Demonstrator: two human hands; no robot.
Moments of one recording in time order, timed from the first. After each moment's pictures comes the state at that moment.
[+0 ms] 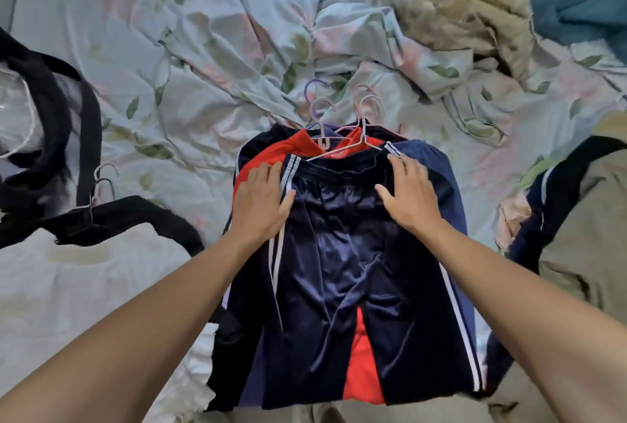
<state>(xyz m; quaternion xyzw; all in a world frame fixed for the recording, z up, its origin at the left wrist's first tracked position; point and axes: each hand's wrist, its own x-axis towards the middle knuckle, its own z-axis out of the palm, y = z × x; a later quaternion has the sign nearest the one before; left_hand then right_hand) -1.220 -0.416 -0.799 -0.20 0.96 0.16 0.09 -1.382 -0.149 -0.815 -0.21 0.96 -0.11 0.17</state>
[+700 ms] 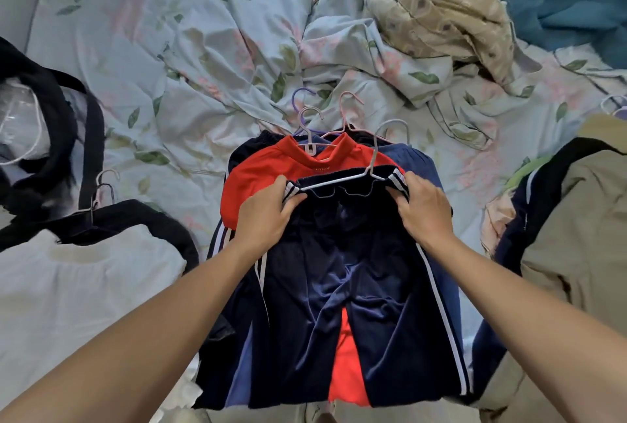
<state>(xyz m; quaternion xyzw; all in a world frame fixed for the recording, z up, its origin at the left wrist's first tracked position) -1.222 -0.364 -0.772 -0.22 0.94 0.27 0.02 -1.382 -0.090 -0.799 -0.22 0.96 -0.16 0.06</state>
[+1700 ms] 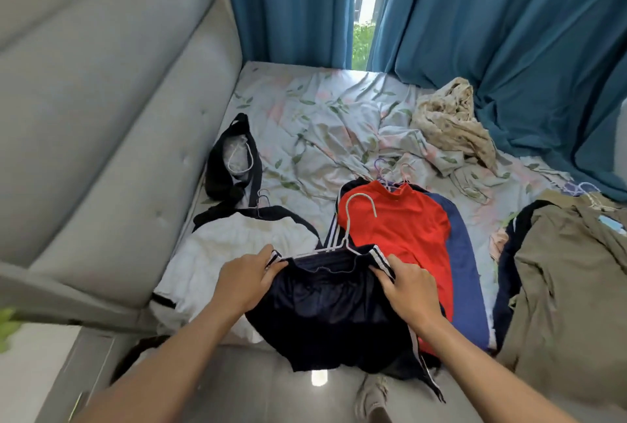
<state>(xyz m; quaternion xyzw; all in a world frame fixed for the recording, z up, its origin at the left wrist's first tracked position) -0.767 -0.482 -0.513 -0.22 0.96 0.15 -0.01 -0.939 -0.188 -0.514 -0.28 0.95 -0.14 0.02</state>
